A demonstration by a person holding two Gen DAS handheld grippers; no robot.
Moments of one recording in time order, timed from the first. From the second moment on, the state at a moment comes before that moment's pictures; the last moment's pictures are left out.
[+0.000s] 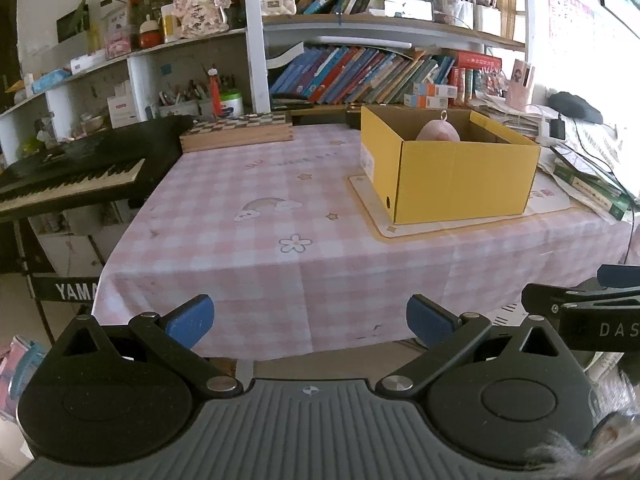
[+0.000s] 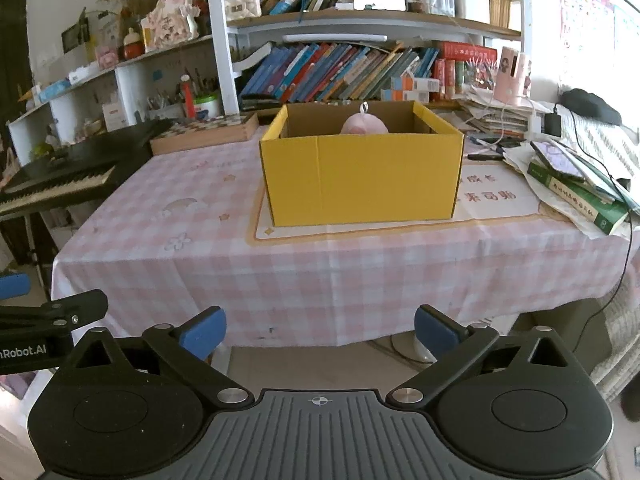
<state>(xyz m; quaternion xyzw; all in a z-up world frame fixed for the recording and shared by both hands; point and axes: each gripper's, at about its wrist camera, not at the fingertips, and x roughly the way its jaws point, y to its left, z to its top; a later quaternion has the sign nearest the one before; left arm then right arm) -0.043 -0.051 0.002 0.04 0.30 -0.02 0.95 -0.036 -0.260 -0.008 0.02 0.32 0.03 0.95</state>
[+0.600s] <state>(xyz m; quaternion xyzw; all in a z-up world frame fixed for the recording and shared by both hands) -0.046 -0.045 -0.001 0.03 0.30 -0.01 0.95 -0.034 -0.252 -0.009 0.02 0.33 0.04 0.94</state>
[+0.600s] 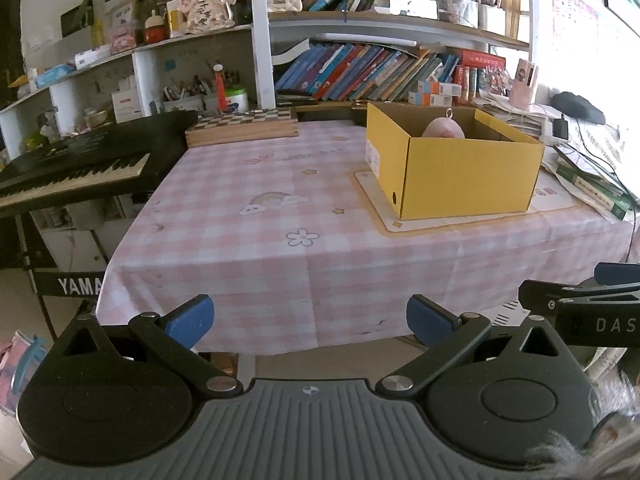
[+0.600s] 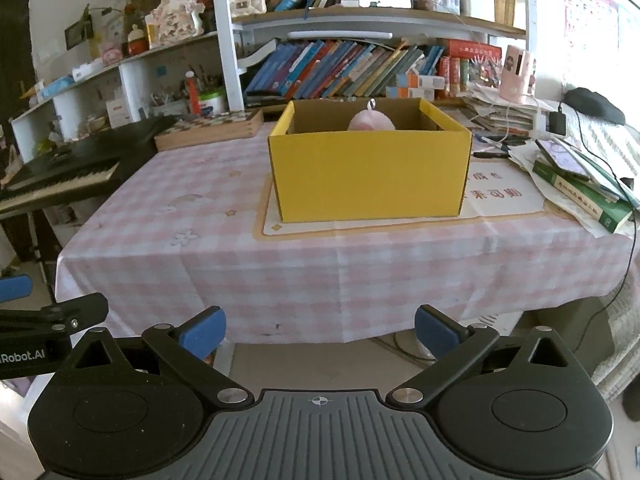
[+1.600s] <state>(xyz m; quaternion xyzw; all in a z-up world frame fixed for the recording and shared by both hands) -0.030 -0.049 -0.002 0.02 0.31 -0.02 0.95 -0.022 -0.256 -0.013 0.02 0.34 0.04 0.94</state>
